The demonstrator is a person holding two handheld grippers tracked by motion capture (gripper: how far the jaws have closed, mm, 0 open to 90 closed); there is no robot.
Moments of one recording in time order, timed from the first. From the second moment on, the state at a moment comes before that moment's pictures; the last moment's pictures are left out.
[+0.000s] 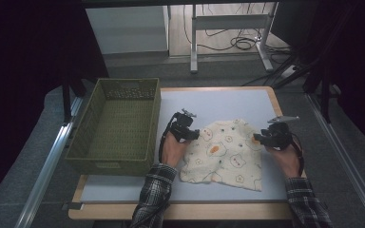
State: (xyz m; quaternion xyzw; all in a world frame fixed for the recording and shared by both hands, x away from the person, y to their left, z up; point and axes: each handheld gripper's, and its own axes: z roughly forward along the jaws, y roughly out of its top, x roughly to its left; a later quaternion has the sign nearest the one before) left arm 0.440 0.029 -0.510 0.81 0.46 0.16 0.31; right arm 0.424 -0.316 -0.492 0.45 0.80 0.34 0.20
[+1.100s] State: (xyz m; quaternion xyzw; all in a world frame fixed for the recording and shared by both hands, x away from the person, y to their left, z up) left arm 0.414 0.048 -0.513 0.80 0.48 0.16 0.32; right arm 0.412 -0.325 -0.501 0.46 0.80 0.34 0.16
